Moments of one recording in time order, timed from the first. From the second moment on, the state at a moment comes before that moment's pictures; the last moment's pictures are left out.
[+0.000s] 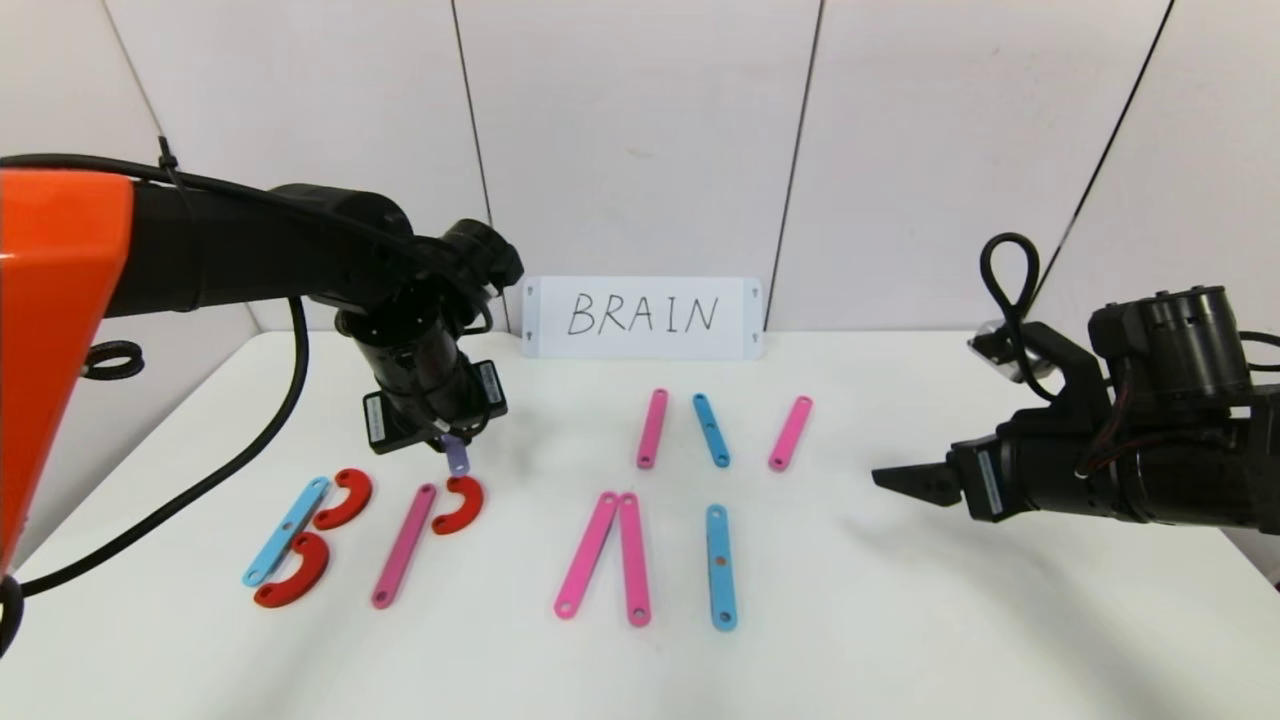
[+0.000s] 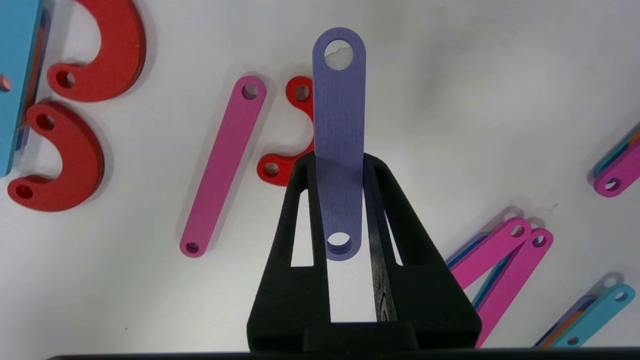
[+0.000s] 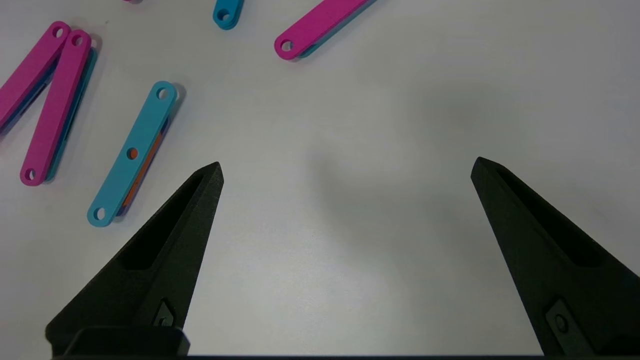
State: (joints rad) left arm -0.43 2.06 -1.78 0.88 0.26 -0.83; right arm 0.21 1.61 -0.79 -0.13 0.22 -0.03
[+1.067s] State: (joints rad) left arm -0.53 1.92 -1.33 0.67 0.31 -1.04; right arm 0.21 1.59 -0.79 -0.13 0.22 -0.03
